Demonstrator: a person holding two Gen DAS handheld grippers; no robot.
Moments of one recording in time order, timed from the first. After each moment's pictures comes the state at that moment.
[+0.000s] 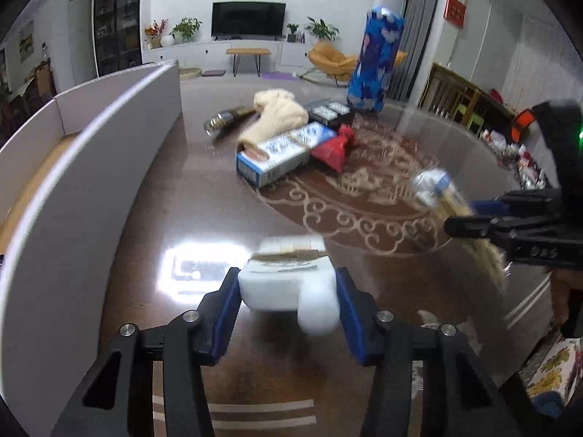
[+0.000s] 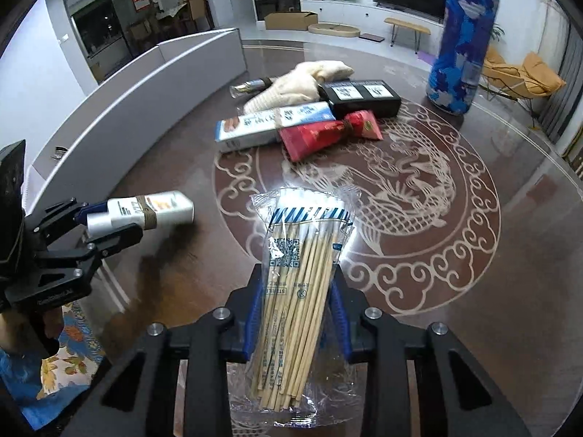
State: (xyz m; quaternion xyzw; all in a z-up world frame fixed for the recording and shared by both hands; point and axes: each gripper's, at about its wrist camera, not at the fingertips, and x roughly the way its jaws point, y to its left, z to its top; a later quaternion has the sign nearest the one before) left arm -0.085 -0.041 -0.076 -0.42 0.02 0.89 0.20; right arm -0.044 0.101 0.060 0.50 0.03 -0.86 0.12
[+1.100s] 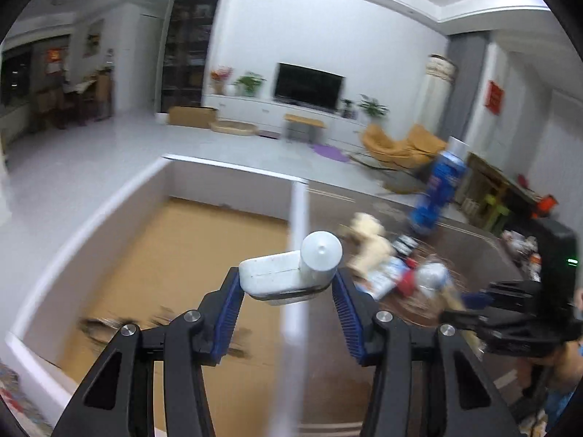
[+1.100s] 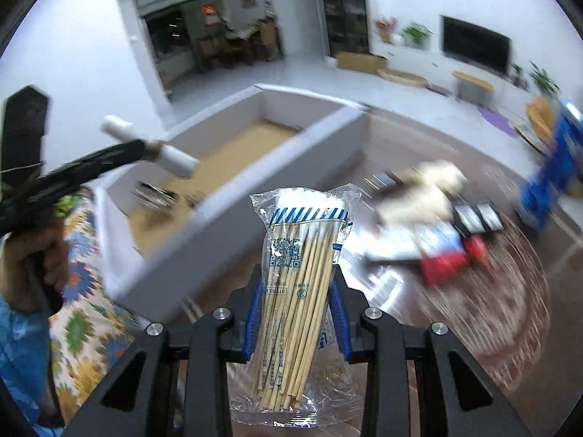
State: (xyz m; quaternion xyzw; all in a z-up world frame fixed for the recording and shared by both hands) left arm -0.106 -0.240 0.058 -0.32 -0.06 0.94 0.10; right arm -0.073 -0.059 0.158 0.41 0.04 -0.87 0.26
